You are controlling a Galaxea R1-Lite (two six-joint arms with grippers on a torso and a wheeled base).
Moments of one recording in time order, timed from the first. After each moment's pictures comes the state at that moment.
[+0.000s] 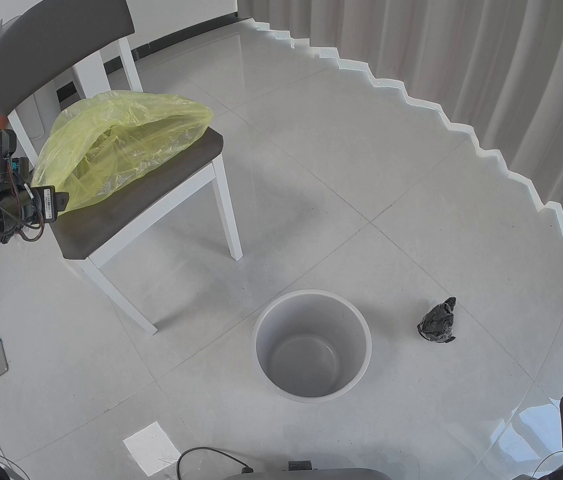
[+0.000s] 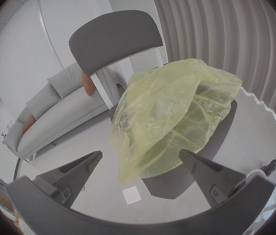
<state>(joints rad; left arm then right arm) 0.10 1.63 -1.09 -0.20 0.24 0.08 0.00 0.02 -0.02 0.00 -0.03 0.01</state>
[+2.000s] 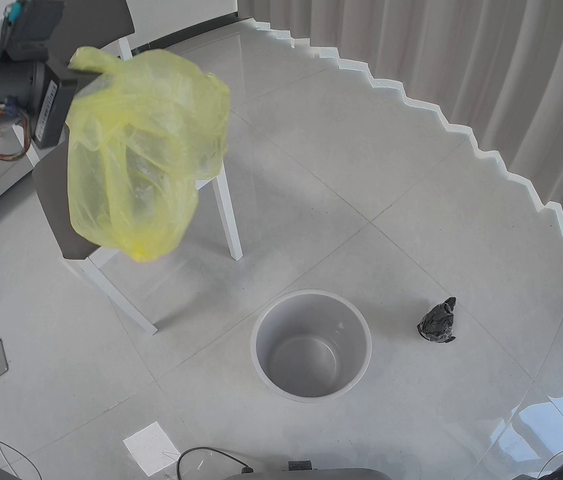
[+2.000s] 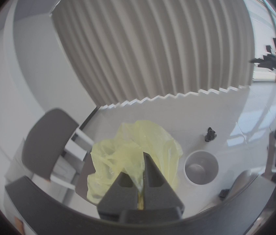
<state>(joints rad) -0.54 1.39 -1.65 0.49 0.17 0.57 0.03 0.73 -0.74 -0.08 0.14 0.04</state>
